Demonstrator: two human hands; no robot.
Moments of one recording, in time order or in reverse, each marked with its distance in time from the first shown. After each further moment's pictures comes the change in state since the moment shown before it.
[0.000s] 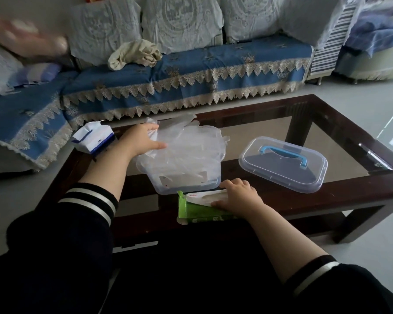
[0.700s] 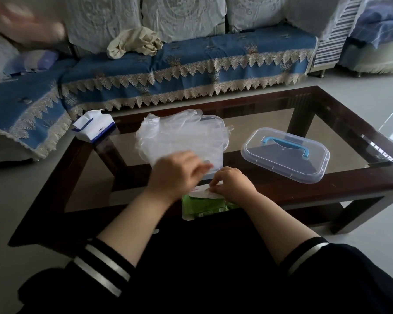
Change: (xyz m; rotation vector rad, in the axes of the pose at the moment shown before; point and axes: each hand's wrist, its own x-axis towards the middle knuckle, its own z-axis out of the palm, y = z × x) left_hand -0.114 0.038 0.073 0.219 0.426 0.806; right_hand 0.006 -0.016 0.012 0.144 0.169 -0.129
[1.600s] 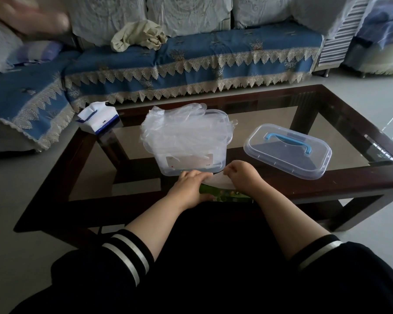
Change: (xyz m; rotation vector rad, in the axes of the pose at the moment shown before) left_hand -0.034 0.001 0.057 -0.373 -0.781 -0.631; right_hand -0.004 0.001 -0.013 0.247 0.029 0.177
